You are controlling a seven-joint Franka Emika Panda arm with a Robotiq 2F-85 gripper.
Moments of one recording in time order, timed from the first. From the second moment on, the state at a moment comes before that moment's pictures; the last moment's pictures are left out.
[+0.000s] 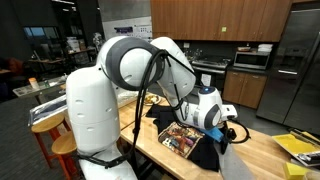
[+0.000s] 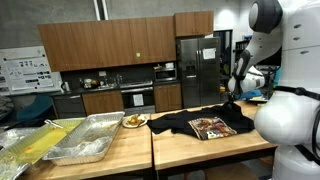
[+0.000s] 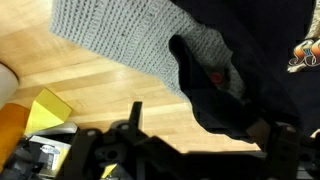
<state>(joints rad) -0.25 0.09 -0.28 -2.45 -0.37 2.98 0.25</state>
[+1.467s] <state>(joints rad) -0.23 0.24 -0.28 -2.29 -0.47 2.92 0.43</state>
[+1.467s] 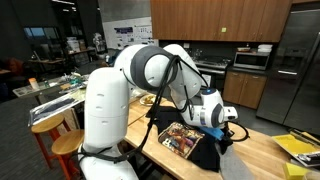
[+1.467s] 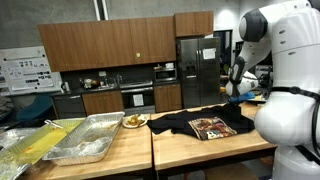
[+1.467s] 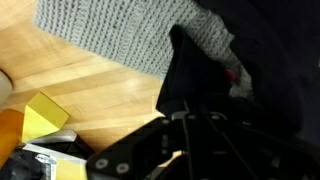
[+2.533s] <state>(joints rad) -0.12 0.06 -0.41 -2.33 -0.88 3.12 0.65</state>
